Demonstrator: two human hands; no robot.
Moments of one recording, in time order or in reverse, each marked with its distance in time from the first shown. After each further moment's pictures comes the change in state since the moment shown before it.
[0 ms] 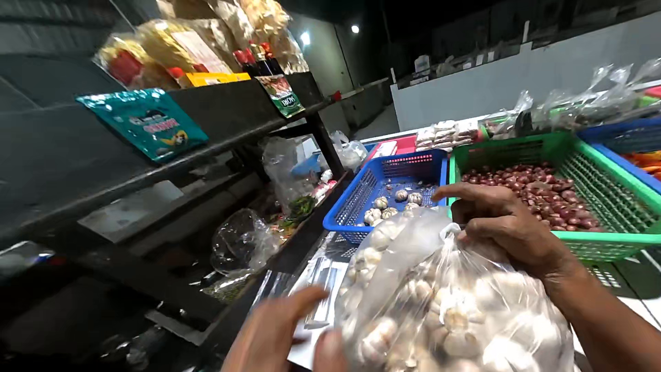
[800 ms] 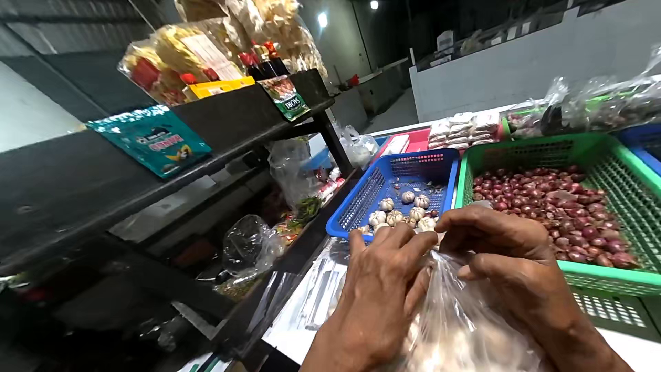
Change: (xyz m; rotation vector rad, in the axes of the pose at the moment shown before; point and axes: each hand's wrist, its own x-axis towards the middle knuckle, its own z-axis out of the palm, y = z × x) left_hand 0.099 -0.003 0.094 0.209 -0.289 0.372; right_hand -0.003 -0.013 0.014 0.247 0.180 -0.161
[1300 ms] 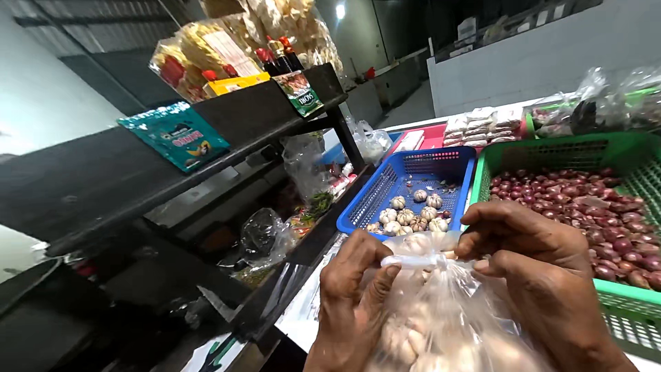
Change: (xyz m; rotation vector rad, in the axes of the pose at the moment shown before) left_hand -0.028 -0.016 0.002 -0.409 0.362 -0.163; right_hand 0.003 0.002 0.001 0.041 0.135 0.028
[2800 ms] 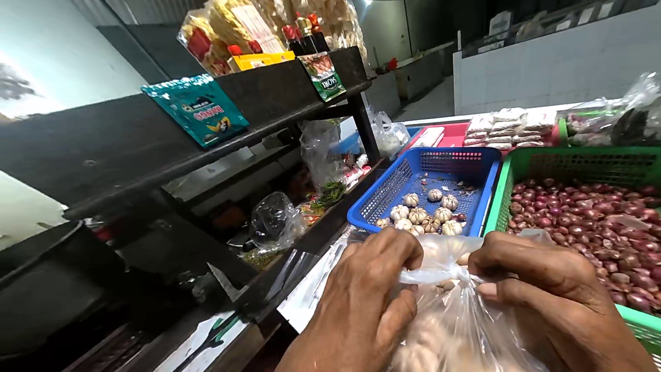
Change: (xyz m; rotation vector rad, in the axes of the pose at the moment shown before) left_hand 0.015 0.016 -0.024 0.330 -0.389 -0.048; right_hand 0.000 0.012 -0.013 -0.262 -0.263 0.046
